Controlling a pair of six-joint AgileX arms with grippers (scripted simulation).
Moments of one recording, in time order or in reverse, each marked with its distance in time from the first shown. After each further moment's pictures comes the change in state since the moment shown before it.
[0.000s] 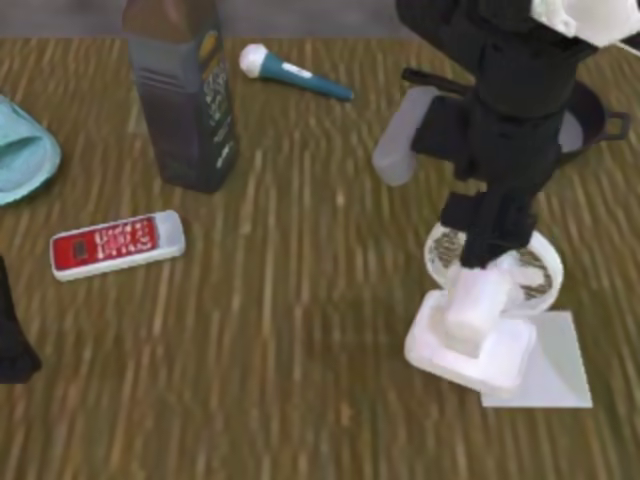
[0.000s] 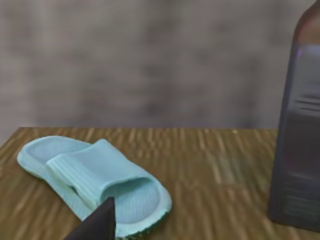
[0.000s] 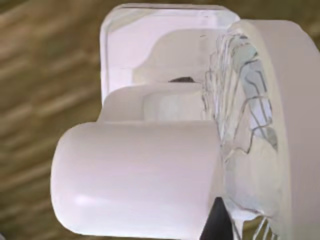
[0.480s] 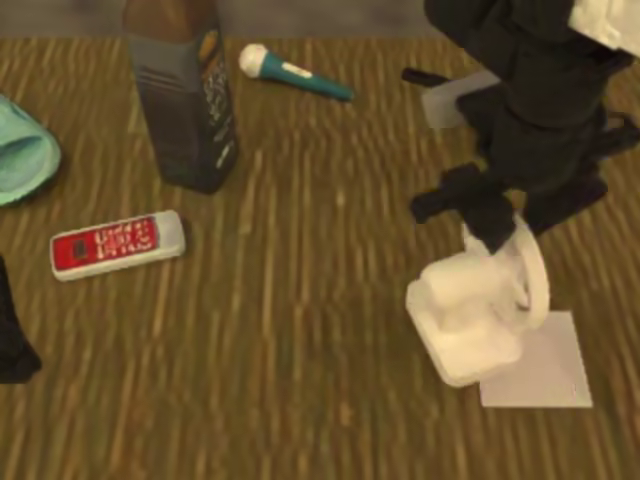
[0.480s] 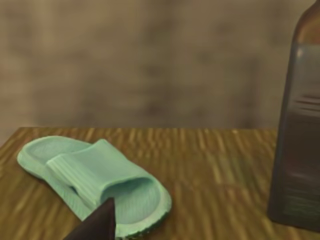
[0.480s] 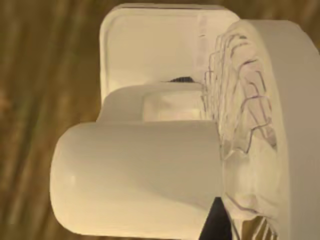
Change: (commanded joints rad) left arm 0.000 0.000 0.000 0.000 0.000 0.000; right arm -0.026 -0.092 -0.107 0.077 0.017 0.757
